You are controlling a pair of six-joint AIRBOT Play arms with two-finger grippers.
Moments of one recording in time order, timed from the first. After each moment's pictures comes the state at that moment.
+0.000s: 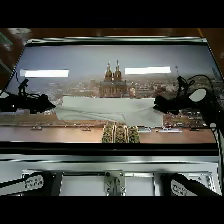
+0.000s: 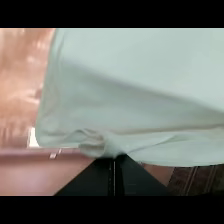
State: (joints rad) left arm 0.29 -1.37 1.06 0.89 -1.10 -1.31; right arm -0.06 -1.26 1.00 -1.06 1.02 1.56
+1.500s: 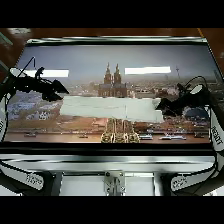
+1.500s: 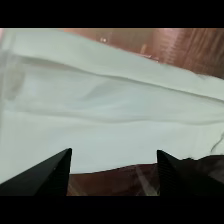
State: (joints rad) left arm 0.15 -1.74 1.53 0.90 -1.29 -1.49; right arm -0.24 -1.70 1.23 -1.06 1.16 1.40
